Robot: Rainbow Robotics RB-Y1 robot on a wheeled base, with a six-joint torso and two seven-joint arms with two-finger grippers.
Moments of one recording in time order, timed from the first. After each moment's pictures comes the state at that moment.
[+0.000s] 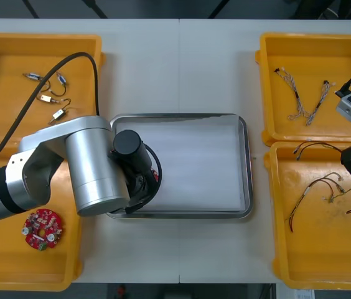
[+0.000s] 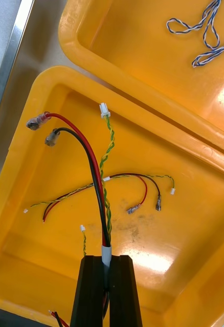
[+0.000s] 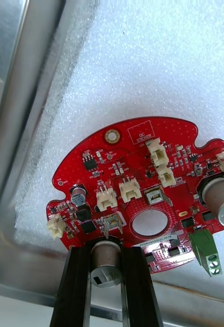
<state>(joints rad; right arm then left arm) -0.28 -0.94 -0.10 -2.34 -0.99 1.92 1.38 -0.72 0.72 -0.94 -2.03 0.66 1.55 0.15</state>
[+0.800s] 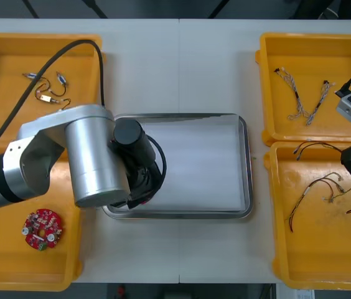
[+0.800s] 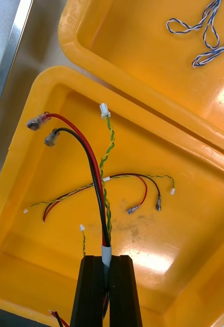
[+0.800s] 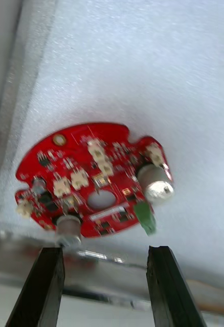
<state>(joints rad) -0.28 -0.94 -0.10 -2.34 -0.99 1.92 1.38 -0.79 0.74 -0.95 -2.05 0.74 1.53 0.15</state>
